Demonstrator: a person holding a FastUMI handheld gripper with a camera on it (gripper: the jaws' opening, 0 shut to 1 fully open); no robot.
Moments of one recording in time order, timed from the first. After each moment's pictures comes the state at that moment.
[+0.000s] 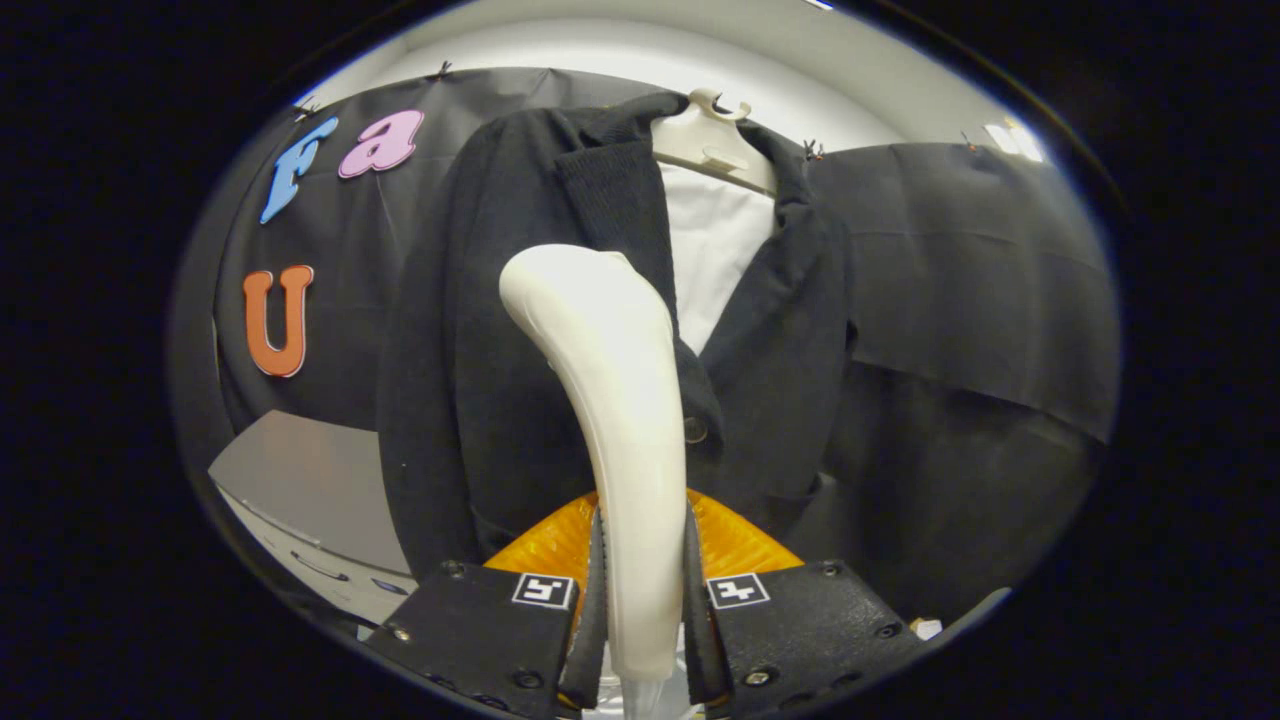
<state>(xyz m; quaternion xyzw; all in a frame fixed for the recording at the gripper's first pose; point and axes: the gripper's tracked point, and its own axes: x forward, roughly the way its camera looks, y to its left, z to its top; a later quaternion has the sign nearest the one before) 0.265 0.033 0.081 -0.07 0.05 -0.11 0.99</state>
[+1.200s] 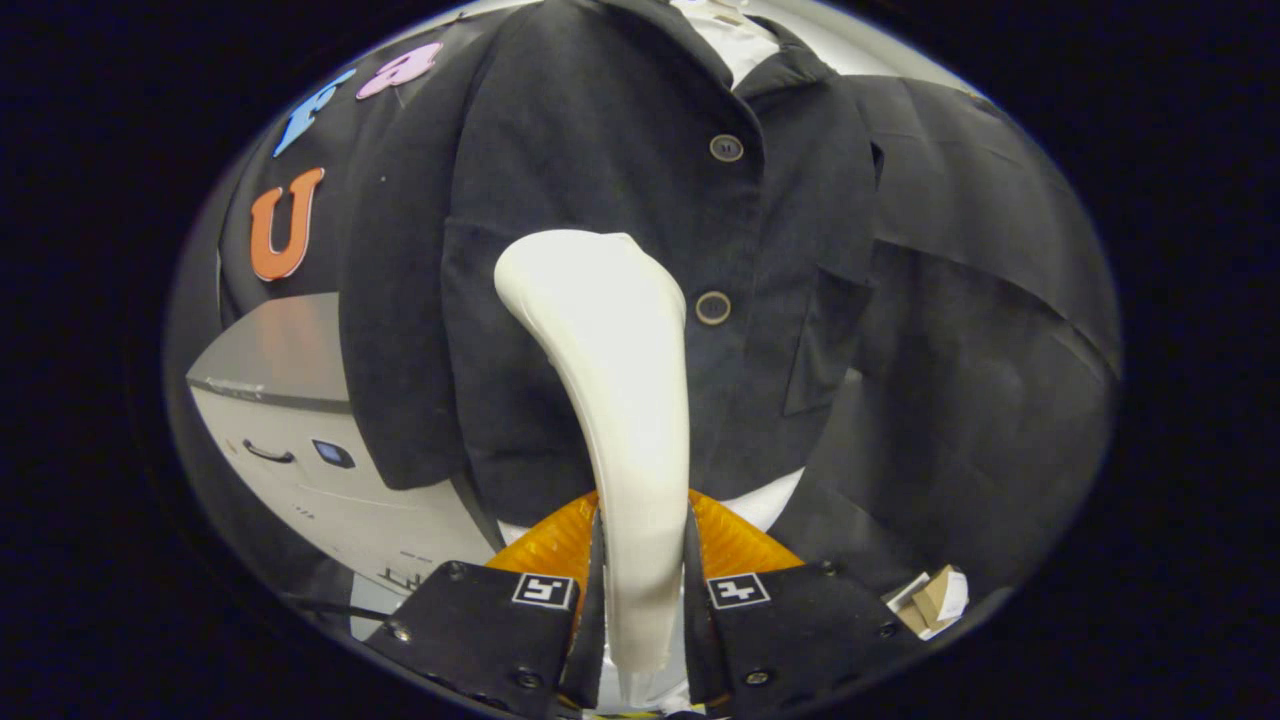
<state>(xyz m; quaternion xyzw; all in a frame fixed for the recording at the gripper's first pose) 0.264 0.007 -0.114 -0.07 0.19 -0.11 0.97</state>
